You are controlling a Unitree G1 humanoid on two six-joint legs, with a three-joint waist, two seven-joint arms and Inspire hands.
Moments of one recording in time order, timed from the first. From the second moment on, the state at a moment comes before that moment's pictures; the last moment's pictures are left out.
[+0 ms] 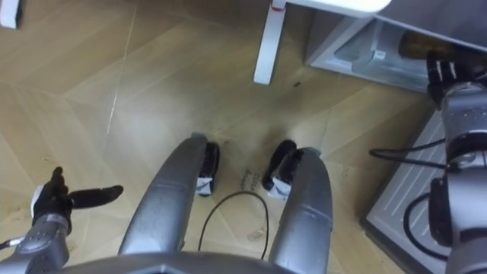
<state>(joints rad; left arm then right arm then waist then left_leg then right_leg) 0.25 0.47 -0.25 0.53 -0.60 0.00 0.37 -0.56 -0.66 0.02 1.17 1.56 0.00 -0.19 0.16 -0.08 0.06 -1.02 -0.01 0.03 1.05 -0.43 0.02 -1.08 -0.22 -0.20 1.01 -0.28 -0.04</state>
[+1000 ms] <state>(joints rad) 0.25 0.45 -0.26 0.59 -0.67 0.01 0.34 -0.59 -0.66 -0.01 1.18 1.54 0.01 -0.23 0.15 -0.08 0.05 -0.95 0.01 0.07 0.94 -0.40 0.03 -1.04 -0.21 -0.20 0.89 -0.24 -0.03</state>
